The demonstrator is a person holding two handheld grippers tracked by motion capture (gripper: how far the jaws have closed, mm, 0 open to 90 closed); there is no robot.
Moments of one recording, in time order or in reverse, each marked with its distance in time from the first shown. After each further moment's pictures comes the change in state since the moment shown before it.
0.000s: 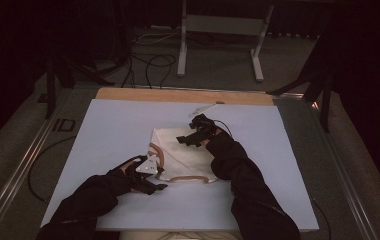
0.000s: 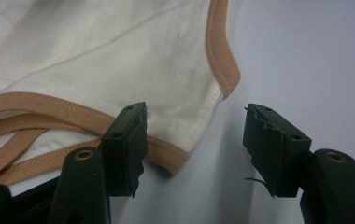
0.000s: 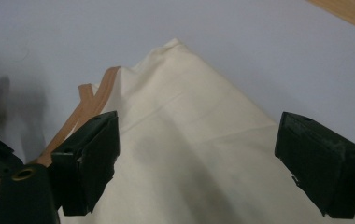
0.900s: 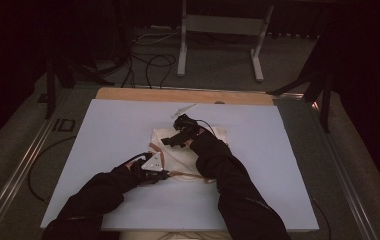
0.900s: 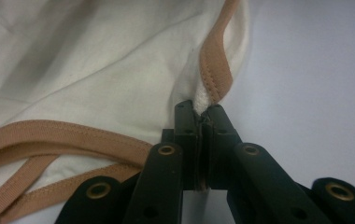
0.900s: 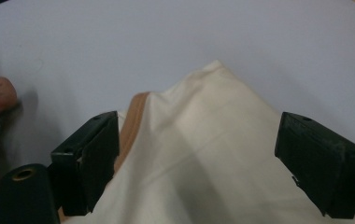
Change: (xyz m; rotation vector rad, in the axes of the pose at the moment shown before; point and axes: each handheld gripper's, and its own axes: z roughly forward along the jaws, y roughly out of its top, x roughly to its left) left arm 0.007 0.009 0.011 0.003 0.023 0.011; right arm 0.021 0.023 0.042 0.024 0.058 -0.028
